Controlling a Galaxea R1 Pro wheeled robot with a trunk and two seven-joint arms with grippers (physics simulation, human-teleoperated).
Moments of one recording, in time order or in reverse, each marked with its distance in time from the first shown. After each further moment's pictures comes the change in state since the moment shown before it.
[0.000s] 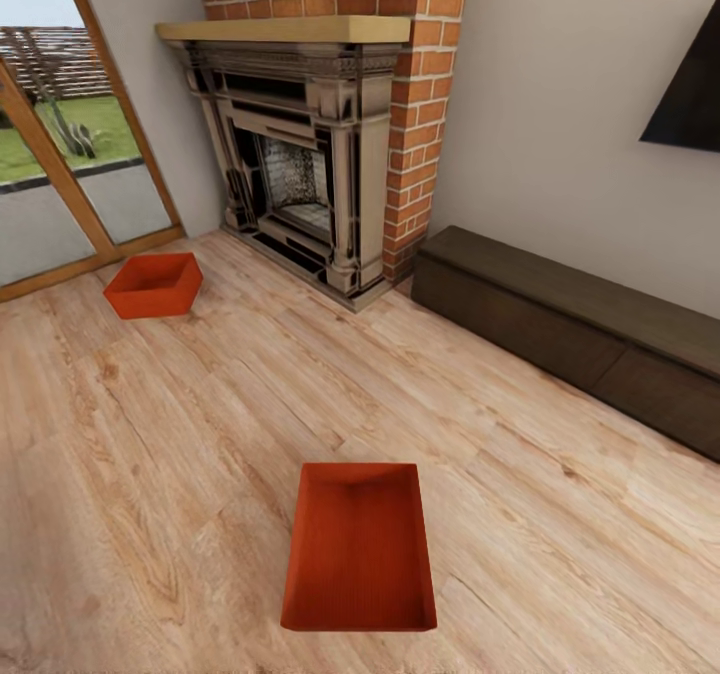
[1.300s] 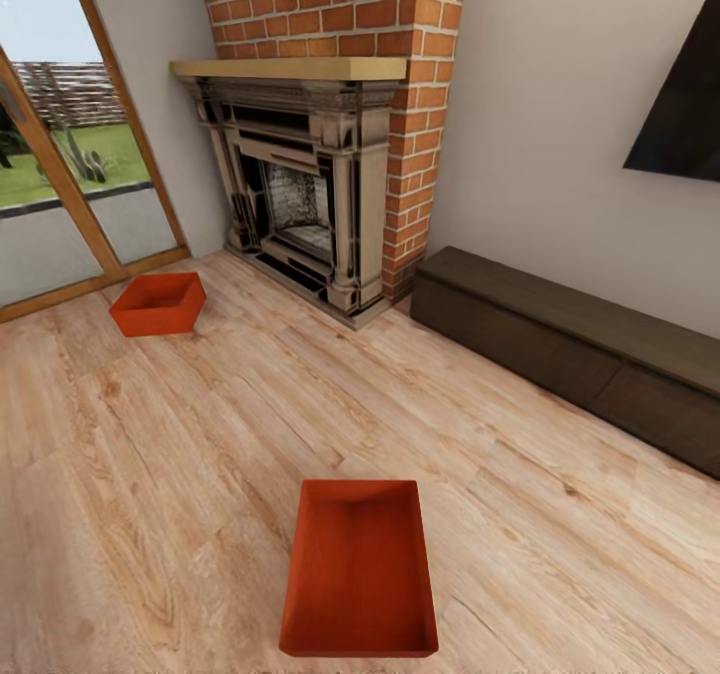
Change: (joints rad) left arm 0.000 0.000 0.000 0.000 0.000 0.000 0.000; right arm 0.000 0.002 0.002 0.000 0.001 0.000 0.000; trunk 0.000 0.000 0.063
